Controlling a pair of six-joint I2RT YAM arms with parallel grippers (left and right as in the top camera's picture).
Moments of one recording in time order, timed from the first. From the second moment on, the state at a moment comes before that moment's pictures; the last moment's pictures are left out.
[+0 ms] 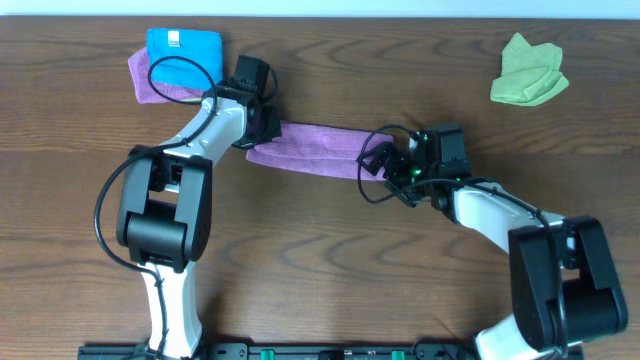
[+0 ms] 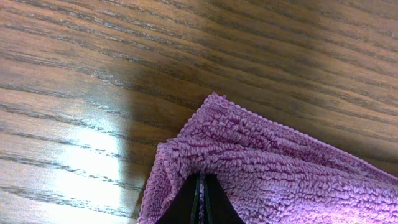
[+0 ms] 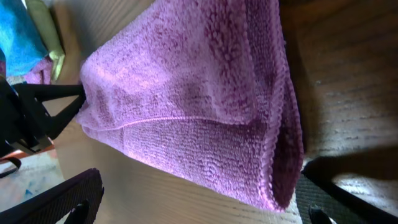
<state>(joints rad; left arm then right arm) -0.24 2.15 1.50 -0.61 0.05 -0.44 0.21 1.74 0.77 0.04 -0.52 0.87</state>
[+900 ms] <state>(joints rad) -0.24 2.15 1.51 -0.67 0.10 -0.46 0.29 1.88 0.82 0.29 -0.31 0.94</state>
